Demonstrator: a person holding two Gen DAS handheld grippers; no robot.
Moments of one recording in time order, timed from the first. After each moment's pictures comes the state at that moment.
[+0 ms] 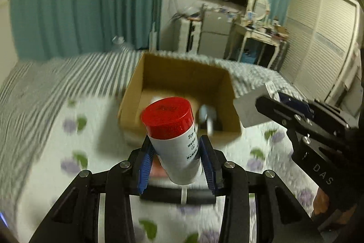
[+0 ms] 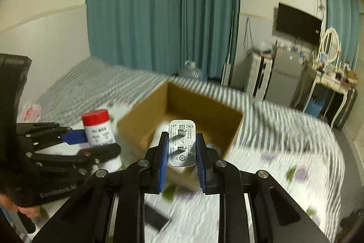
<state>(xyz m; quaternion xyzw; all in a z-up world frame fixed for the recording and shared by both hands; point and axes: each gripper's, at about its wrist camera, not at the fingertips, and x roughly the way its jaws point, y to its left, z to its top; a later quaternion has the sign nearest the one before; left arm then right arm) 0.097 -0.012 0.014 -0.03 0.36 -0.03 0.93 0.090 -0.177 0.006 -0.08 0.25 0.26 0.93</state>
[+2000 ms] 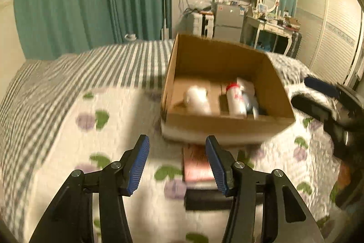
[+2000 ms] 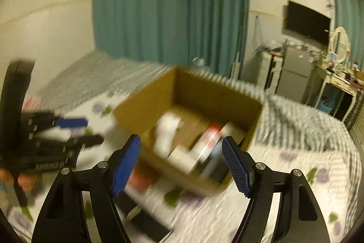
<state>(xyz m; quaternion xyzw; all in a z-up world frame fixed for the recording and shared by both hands) 0.103 0.043 -0.053 0.00 0.38 0.01 0.92 0.101 -0.159 -0.063 -0.09 0.27 0.30 0.91</state>
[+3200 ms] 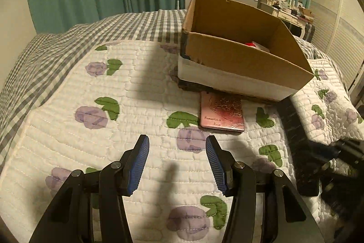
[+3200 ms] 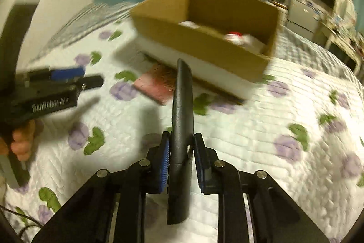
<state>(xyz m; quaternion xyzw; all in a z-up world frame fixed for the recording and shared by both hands) 0.070 0.051 -0.106 -0.01 0.42 0.05 0.90 0.053 -0.163 -0.144 -0.08 0.41 0.26 0.87</state>
